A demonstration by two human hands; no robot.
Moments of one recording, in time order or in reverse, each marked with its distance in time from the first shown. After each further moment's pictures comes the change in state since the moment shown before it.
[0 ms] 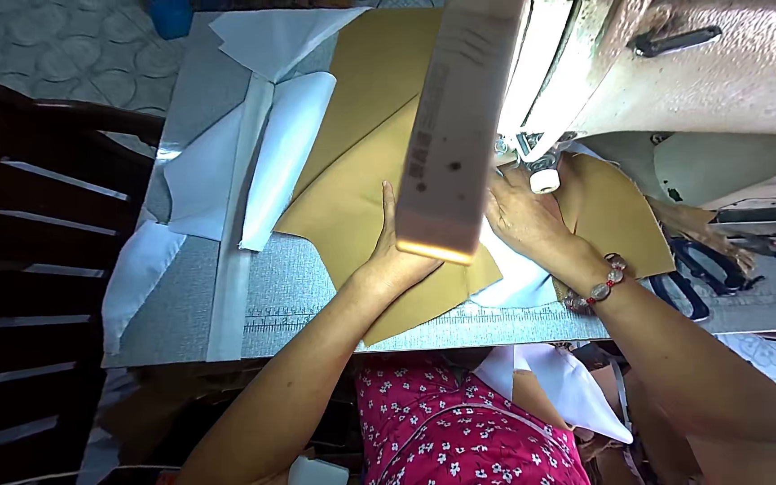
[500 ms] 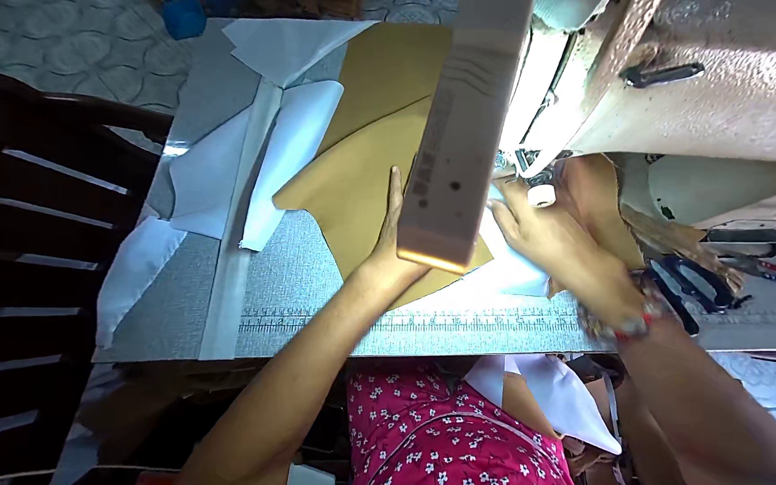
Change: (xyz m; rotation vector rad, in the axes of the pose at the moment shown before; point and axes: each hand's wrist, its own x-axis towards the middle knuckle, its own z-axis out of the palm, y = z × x) left_hand 0.014 0.000 -0.002 -0.016 0.189 0.031; right_hand -0.019 -0.013 -0.038 -0.055 0.084 -0.096
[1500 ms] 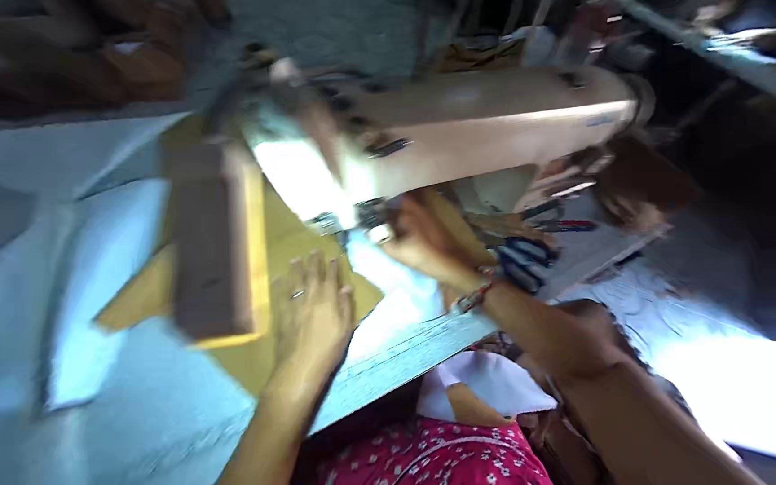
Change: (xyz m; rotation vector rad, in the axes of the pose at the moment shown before) left_hand -0.021 0.029 0.007 0.022 -0.078 -0.110; right_hand 0.017 0.009 0.002 0.179 0.157 0.282
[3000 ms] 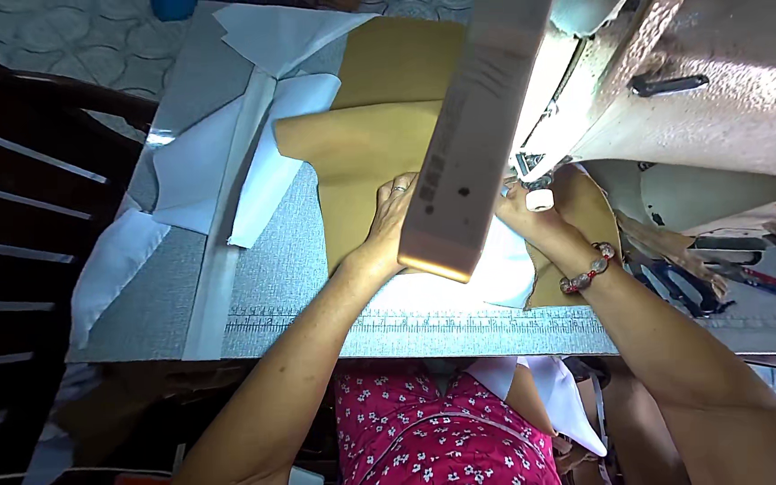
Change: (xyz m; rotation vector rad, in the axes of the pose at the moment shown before) left_hand 0.038 -0.048 -0.002 -0.122 -0.003 0.022; right_hand 0.014 0.004 0.019 -0.006 -0.188 0.013
